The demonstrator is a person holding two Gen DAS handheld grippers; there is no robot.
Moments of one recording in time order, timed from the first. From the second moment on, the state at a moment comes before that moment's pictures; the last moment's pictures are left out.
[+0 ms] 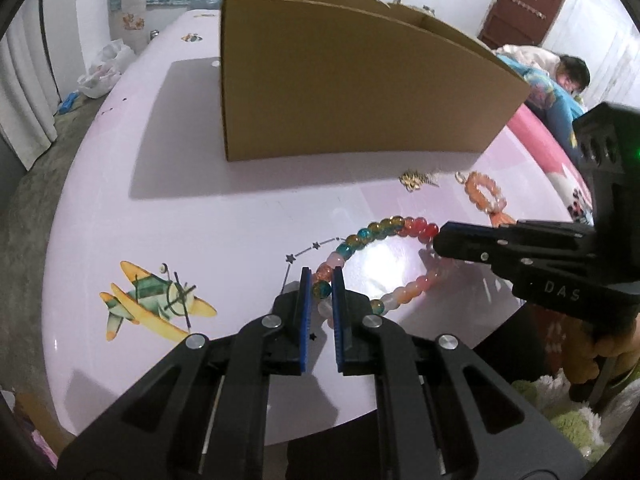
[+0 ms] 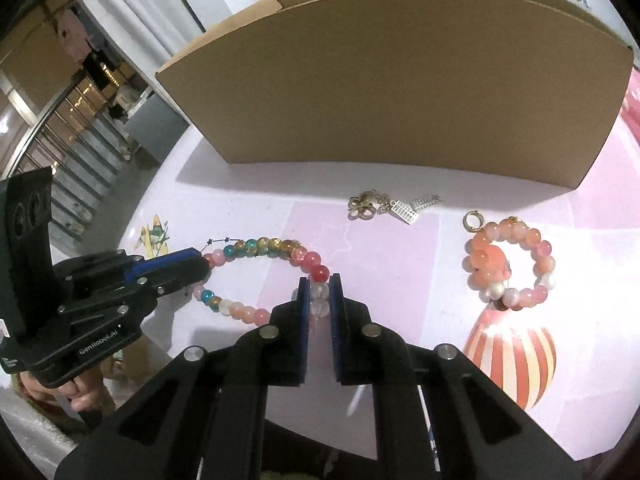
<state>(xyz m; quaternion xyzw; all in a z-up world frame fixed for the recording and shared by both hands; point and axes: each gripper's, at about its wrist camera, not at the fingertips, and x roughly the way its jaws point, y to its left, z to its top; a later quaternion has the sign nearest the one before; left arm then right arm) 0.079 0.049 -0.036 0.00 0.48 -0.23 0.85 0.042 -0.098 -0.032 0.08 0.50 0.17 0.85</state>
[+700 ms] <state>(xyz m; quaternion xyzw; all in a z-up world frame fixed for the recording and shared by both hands) 0.078 0.020 -0.038 0.09 0.47 -0.21 0.85 0.048 -0.082 -0.033 0.01 0.49 0.15 0.86</state>
